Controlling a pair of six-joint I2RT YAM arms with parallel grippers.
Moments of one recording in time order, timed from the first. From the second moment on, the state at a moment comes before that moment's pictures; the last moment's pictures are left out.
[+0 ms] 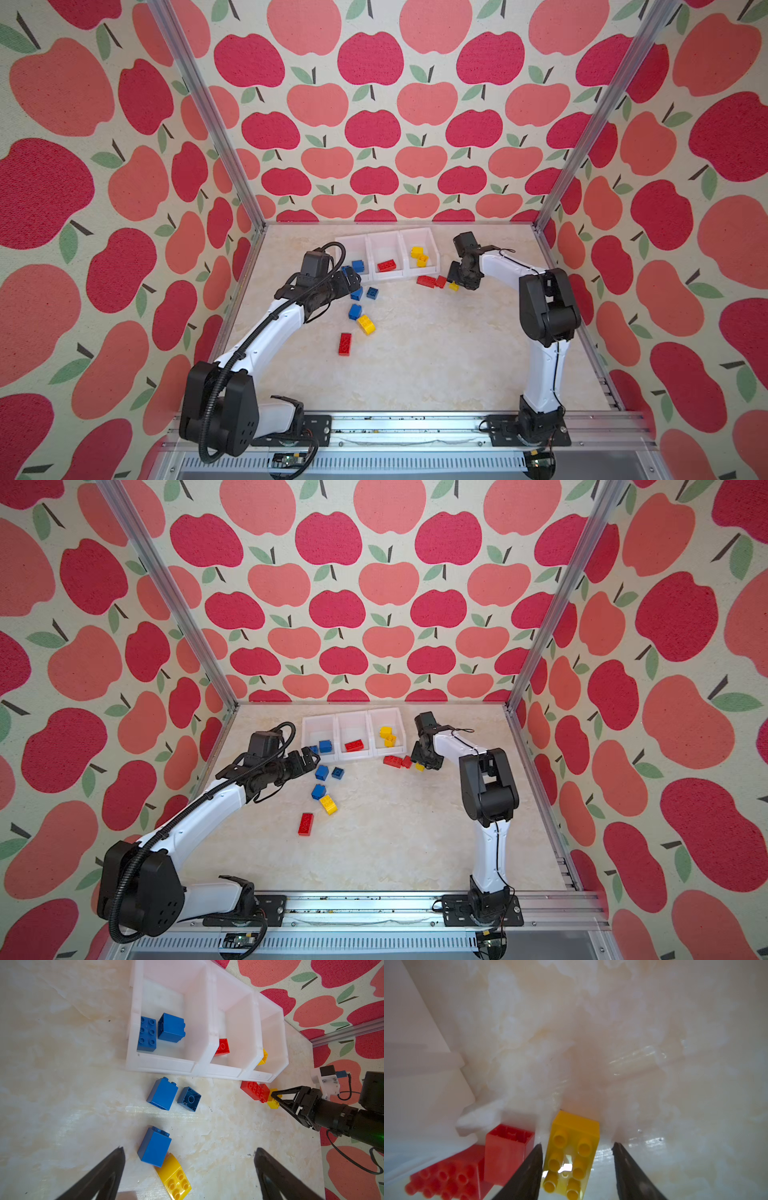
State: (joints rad) left arm -0.28 1.31 0.93 -0.40 0.18 -0.64; right arm 0.37 2.07 1.49 -0.65 0.07 0.59
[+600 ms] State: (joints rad) left arm -0.28 1.31 0.93 -0.40 0.18 -0.64; right arm 0.39 2.06 1.50 -0.65 0.08 0.58
